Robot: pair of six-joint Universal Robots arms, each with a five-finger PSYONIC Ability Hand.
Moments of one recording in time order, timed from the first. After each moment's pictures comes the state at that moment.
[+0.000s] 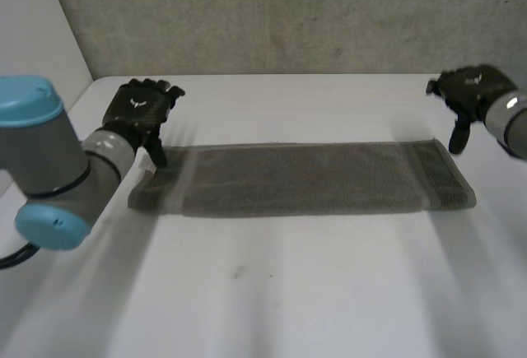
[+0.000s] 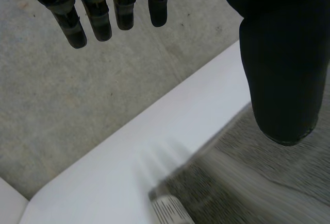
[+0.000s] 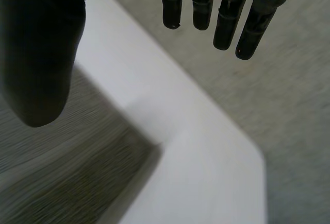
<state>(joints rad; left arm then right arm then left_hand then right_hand) 4.40 -2.02 -1.44 3.35 -1.47 3.46 1.67 -1.02 1.08 0.25 1.36 2.58 0.18 0.18 0.18 0.18 0.03 0.23 0.26 0.25 0.26 0.06</state>
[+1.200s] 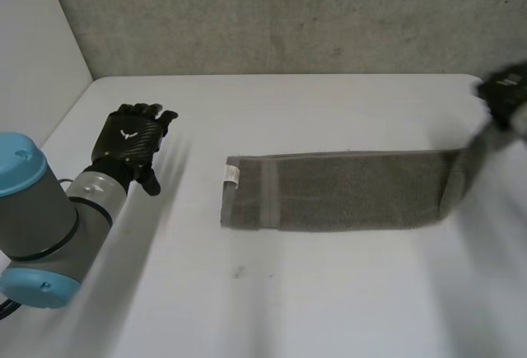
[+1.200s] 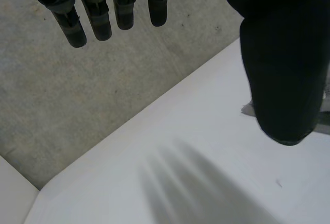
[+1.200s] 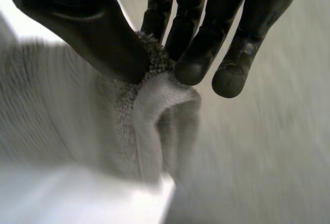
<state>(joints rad) 4.41 -1.89 -1.77 3.57 -1.48 3.46 1.62 -0.97 1.09 0.04 1.43 2.31 0.18 0.17 0.17 0.17 0.03 1.32 1.32 1.34 1.34 1.16</state>
